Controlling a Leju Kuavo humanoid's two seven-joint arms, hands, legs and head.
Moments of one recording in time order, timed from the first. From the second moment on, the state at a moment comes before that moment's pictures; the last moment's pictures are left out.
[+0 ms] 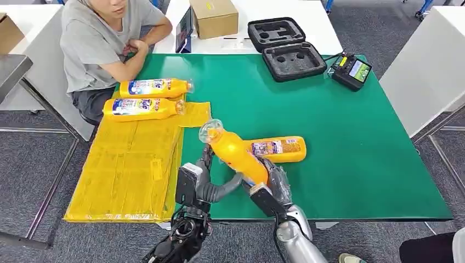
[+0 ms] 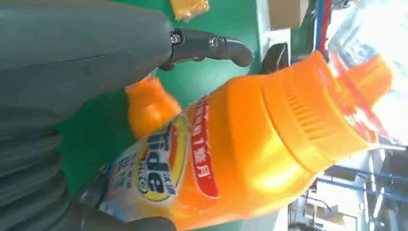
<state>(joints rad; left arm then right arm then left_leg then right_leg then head) -0.28 -0.30 -0.55 -1.00 0.30 0.46 -0.69 -0.25 0.14 0.09 -0.84 0.47 -0.48 -0.70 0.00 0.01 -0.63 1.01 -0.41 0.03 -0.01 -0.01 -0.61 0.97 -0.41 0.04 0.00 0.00</state>
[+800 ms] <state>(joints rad) -0.31 -0.32 -0.55 -0.91 0.41 0.35 -0.64 -0.30 0.14 0.22 -0.79 0.47 -0.56 -0.70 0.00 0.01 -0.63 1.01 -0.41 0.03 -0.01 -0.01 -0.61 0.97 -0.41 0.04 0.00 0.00</state>
